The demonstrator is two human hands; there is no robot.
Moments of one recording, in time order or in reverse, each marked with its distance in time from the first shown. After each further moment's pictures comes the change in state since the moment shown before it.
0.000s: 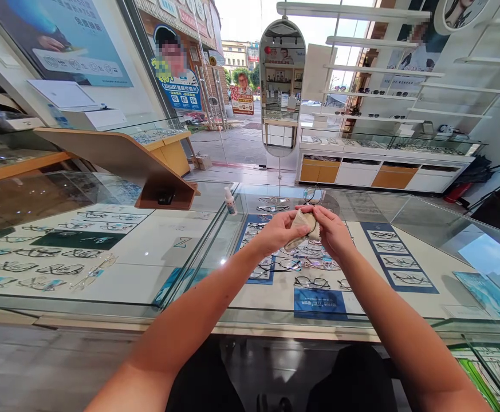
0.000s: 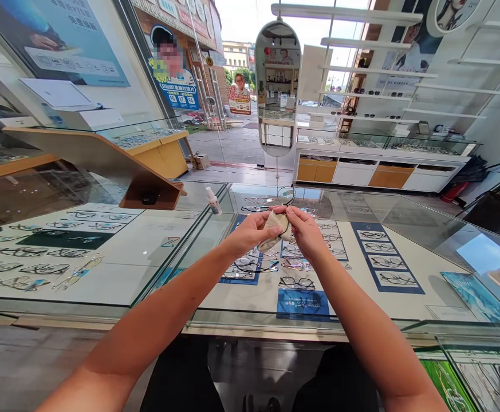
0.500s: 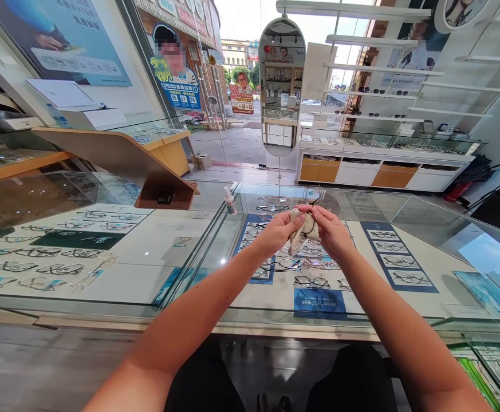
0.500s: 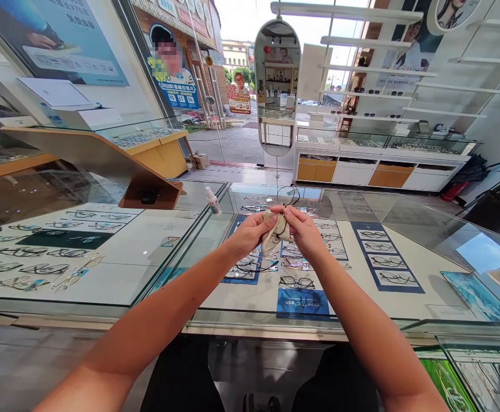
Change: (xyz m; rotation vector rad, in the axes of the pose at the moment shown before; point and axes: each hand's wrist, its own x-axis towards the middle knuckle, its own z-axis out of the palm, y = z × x) left_hand 0.008 -0.017 0.002 -0.092 0.036 0.050; right_hand 0.000 0.006 -0.004 -0.042 -0.025 0.004
